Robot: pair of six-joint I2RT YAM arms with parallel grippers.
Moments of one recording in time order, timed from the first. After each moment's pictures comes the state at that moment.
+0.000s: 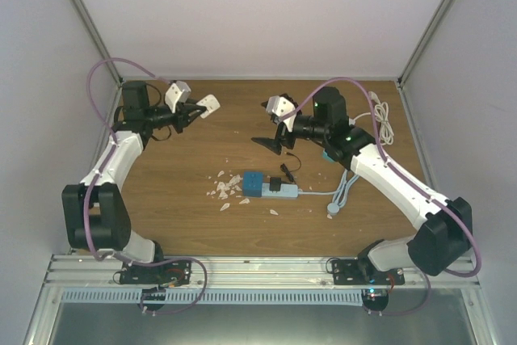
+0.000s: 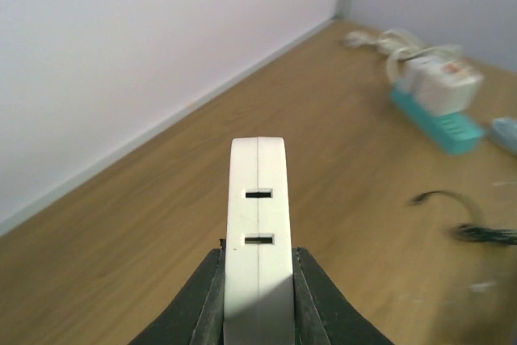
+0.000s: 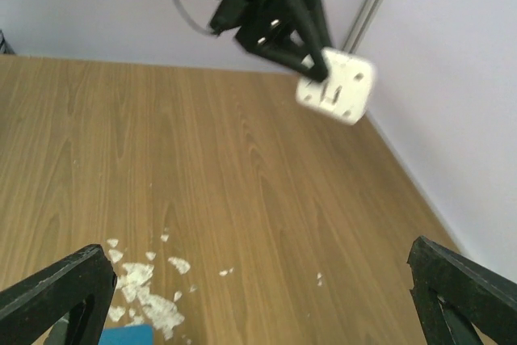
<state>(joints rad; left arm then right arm) 0.07 1.53 1.16 -0.15 0.93 0.41 0.56 1.38 1.17 -0.14 -0.61 -0.51</state>
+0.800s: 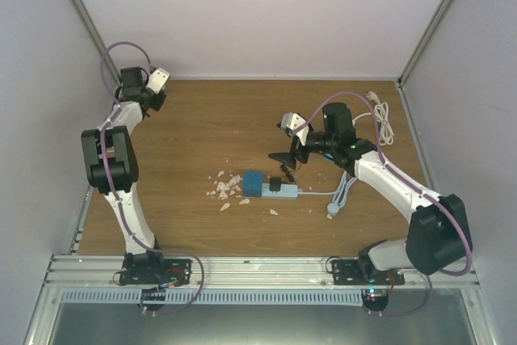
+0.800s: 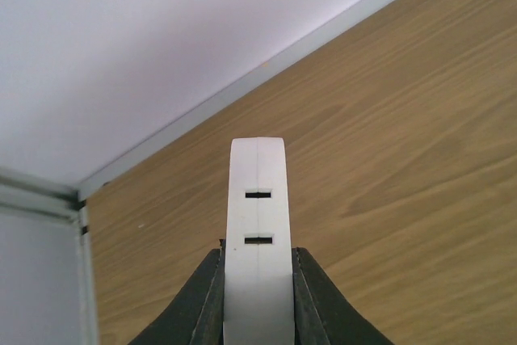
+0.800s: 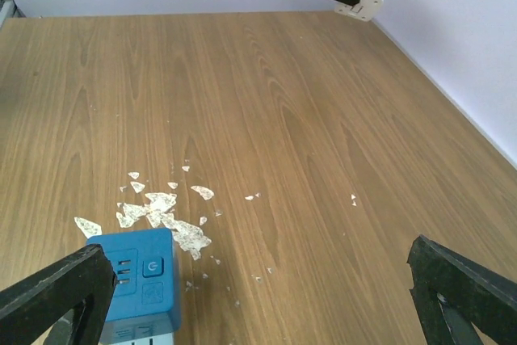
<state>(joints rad) 0.17 2.05 1.54 -0.12 0.20 0.64 0.42 1.38 0.97 -0.11 -0.74 -0.53</state>
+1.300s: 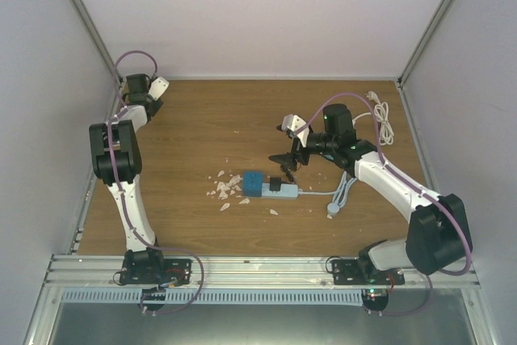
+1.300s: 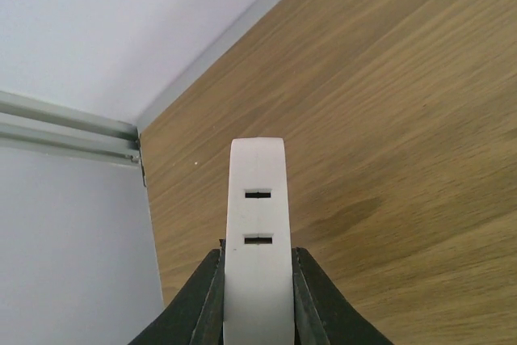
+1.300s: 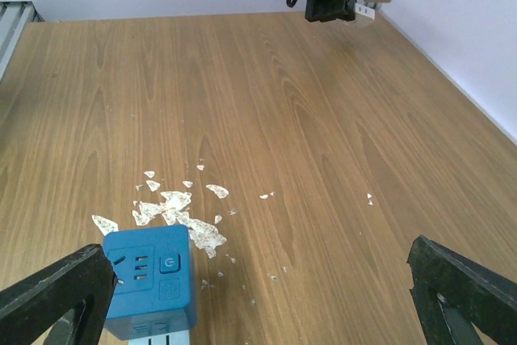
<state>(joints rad) 0.17 2.22 1.59 0.01 -0.12 0.82 0.41 1.38 0.95 -0.11 -0.78 -0.52</state>
